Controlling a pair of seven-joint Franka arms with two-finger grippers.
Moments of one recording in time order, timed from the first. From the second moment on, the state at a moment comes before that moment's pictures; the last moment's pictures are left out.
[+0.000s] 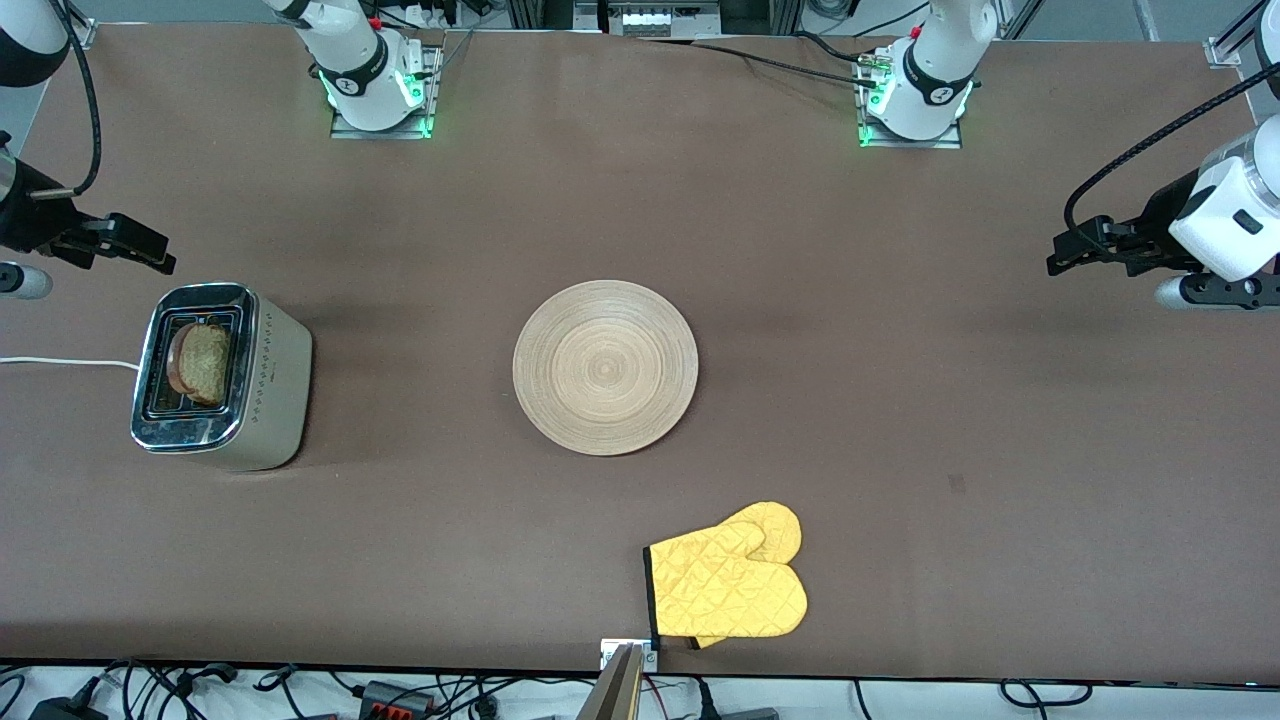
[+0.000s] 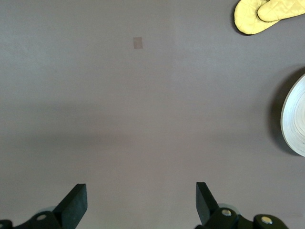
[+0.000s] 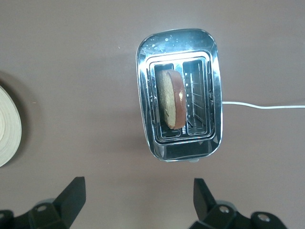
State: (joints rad) left arm 0.21 0.04 -0.21 -1.66 -0.08 1.59 -0.03; right arm -0.03 0.01 -0.03 -1.70 -0.01 1.67 -0.01
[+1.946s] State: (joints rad) left arm 0.21 0.05 -0.21 -1.66 -0.08 1.59 -0.03; right arm -0.07 0.02 0.00 -1.67 -0.02 1.68 -0.02
